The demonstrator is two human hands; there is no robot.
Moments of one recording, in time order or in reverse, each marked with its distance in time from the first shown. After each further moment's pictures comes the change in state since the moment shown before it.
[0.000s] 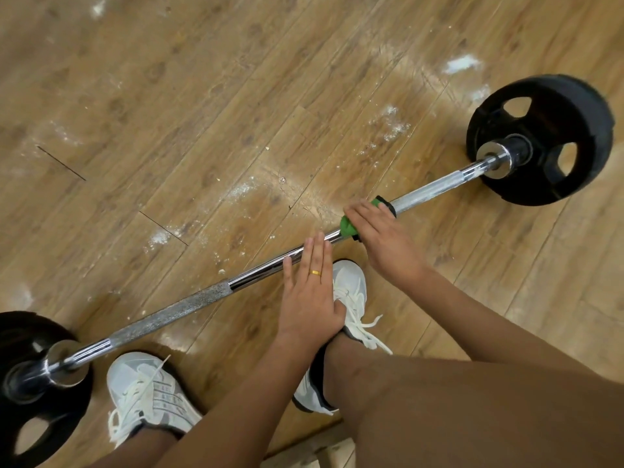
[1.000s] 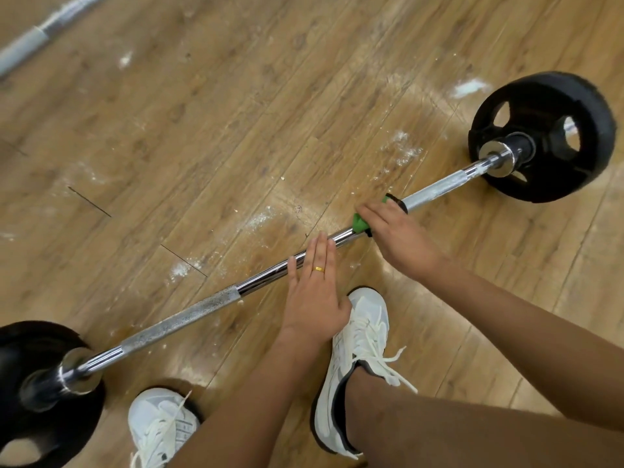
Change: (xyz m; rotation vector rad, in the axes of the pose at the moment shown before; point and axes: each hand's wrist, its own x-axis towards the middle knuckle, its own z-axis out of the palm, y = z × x) left_hand 0.044 -0.033 -0.036 -0.061 -0.057 0.005; right_hand 0.058 0.014 -0.005 0.033 0.002 -0.026
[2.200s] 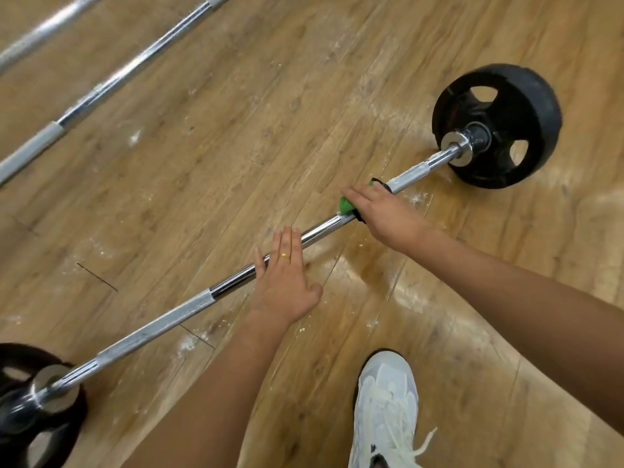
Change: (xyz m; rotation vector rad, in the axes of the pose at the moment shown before) left_hand 0.109 -0.065 -0.071 0.103 0.043 -0.096; right_hand 0.133 0.053 -0.011 -0.084 -0.131 0.107
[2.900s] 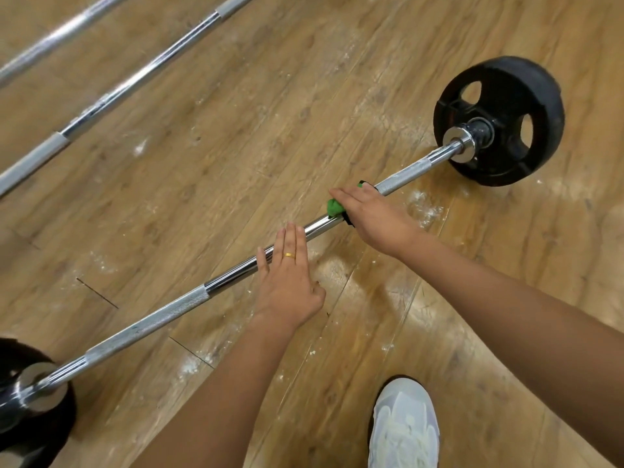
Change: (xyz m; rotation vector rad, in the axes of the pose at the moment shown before) left_hand 0.031 -0.014 -0.006 0.045 0.062 0.008; right_hand 0.050 -0.014 0.012 0.035 0.120 -0.084
